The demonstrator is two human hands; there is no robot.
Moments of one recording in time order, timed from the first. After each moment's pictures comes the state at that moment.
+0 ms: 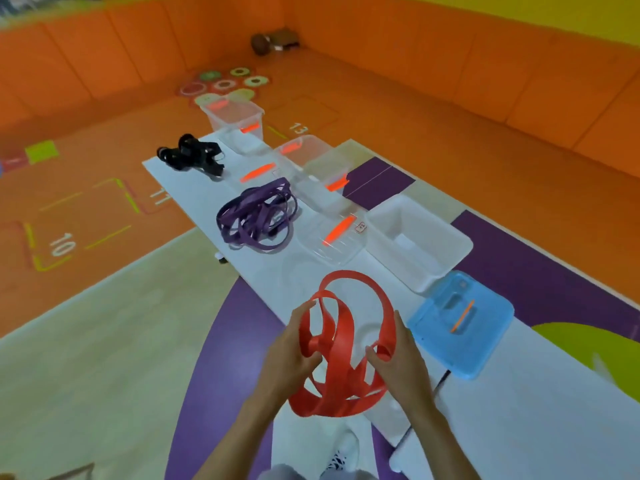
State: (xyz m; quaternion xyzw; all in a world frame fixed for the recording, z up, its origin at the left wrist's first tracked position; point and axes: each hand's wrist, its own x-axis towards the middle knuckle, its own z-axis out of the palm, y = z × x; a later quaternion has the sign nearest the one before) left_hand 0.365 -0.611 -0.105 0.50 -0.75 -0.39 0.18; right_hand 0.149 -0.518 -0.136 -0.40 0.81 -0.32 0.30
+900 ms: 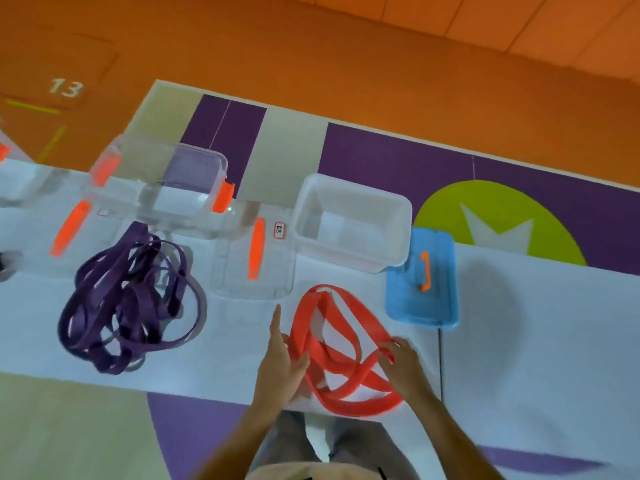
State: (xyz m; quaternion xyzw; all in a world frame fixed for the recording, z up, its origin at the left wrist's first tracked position) left_hand 0.296 -0.837 -0.212 0.36 -0.77 -0.53 -0.03; right_hand 0.153 -0.606 -0.217 -0.10 0.93 -0.14 0.32
